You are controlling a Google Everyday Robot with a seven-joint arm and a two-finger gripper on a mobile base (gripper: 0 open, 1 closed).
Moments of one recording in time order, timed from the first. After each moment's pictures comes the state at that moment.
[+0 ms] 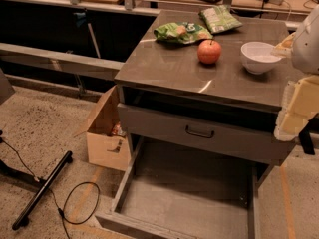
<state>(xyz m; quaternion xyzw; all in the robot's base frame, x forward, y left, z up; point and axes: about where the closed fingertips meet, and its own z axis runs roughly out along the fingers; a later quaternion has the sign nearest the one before) 0.438 -0.217 0.976 -0.60 0.78 -0.03 0.16</state>
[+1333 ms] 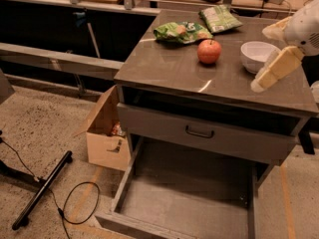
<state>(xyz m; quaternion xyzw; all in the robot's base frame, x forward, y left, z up) 0.569 -0.240 0.964 -0.54 0.77 0.08 0.32</state>
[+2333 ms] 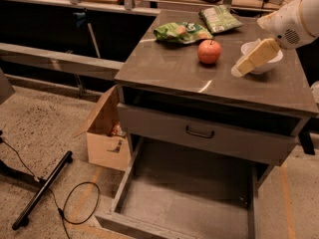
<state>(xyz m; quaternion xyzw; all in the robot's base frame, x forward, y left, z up) 0.631 -0.227 0.967 -0.48 0.78 0.05 0.39</state>
